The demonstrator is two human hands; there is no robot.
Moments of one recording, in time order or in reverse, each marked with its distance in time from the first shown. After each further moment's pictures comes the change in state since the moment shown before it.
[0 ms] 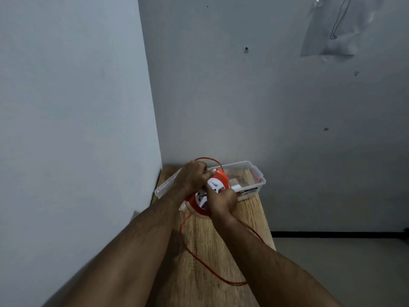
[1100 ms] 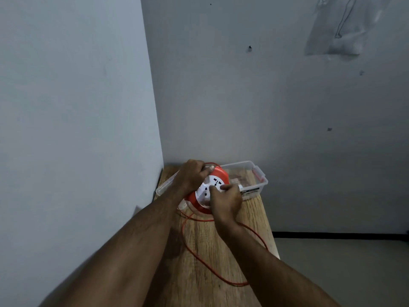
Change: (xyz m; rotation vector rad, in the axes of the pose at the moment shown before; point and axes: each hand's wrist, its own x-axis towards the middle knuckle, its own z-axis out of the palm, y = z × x) left_hand 0.004 -0.013 0.001 -0.061 -0.001 -0.029; right_hand -0.014 -0.009 -0.008 -0.079 0.072 -0.176
